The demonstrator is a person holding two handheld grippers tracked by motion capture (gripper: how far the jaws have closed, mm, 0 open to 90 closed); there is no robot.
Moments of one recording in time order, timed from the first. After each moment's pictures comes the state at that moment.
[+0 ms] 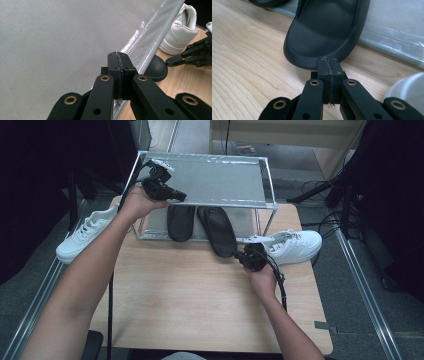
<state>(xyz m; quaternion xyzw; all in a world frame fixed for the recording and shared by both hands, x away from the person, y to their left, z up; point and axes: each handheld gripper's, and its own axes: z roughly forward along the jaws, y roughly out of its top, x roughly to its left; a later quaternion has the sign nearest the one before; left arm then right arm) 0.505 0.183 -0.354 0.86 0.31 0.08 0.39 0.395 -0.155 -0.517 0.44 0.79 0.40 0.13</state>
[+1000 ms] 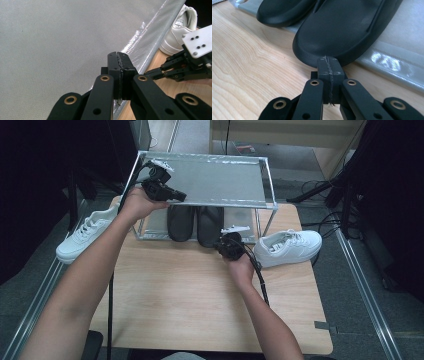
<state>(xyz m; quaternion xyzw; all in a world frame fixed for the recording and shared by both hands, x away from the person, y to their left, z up) 0.503 0.182 -0.355 0.86 0.32 0.09 0.40 0.428 -0.088 -0.519 0.44 0.79 0.40 0.12</state>
